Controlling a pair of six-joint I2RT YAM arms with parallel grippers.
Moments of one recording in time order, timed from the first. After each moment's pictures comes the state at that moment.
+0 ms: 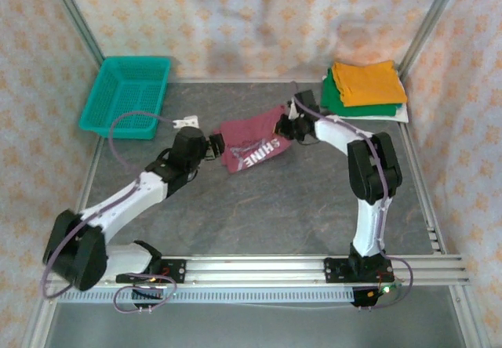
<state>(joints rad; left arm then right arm) -0.45 1.21 0.79 -0.11 -0.28 -0.54 0.31 1.99 1.46 -0.39 -0.34 0.48</state>
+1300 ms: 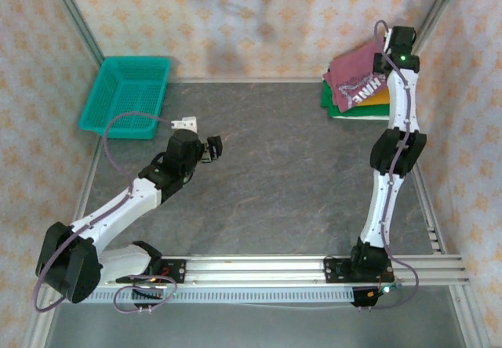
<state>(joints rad) -0.45 1.17 0.76 -0.13 -0.28 -0.43 -0.19 2.45 2.62 -0.83 0.15 -0.12</state>
